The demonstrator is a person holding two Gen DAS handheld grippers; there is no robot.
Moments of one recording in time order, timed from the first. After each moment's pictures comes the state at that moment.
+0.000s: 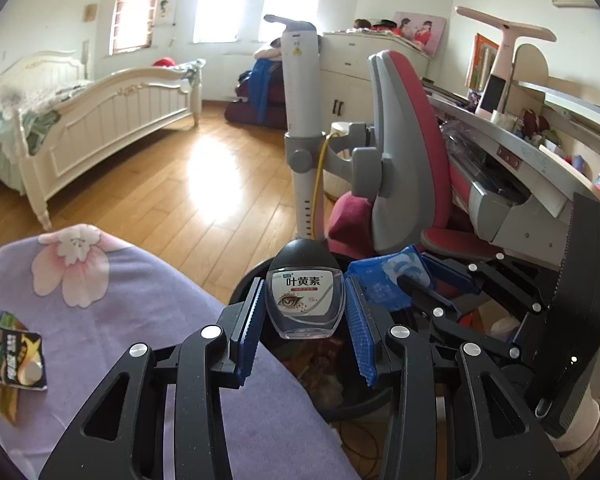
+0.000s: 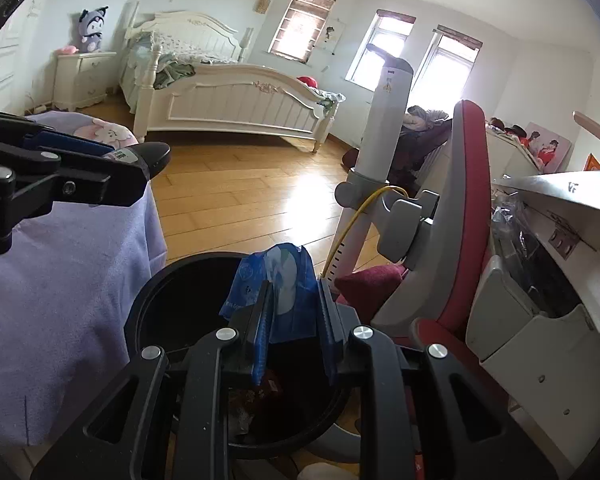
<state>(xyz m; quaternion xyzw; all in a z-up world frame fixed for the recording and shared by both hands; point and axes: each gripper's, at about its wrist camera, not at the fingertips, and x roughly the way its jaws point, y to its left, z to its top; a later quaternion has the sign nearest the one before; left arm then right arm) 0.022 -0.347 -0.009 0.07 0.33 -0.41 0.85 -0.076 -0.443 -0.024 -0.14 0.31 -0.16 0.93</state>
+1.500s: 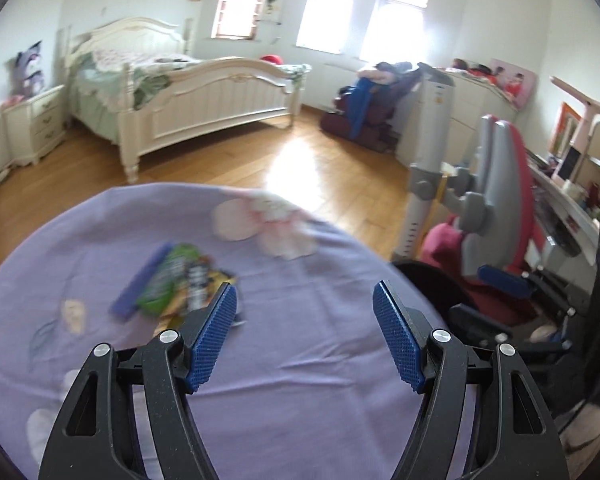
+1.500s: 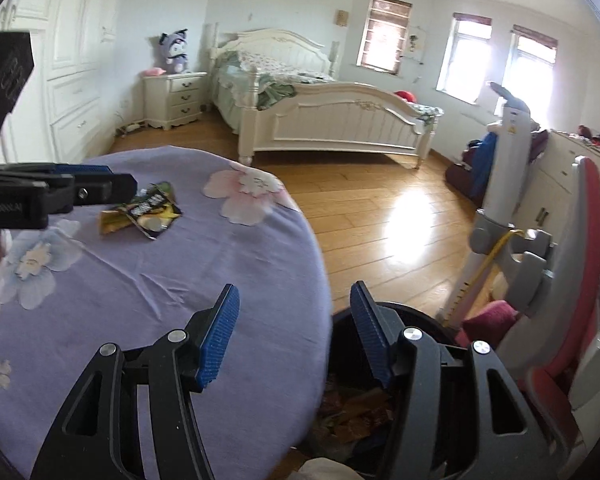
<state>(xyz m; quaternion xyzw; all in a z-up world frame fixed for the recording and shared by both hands) 0.053 -0.154 0.005 -0.01 0.34 -0.26 0.90 -0.035 -0.337 0.007 -0.08 0.31 0.05 0.95</state>
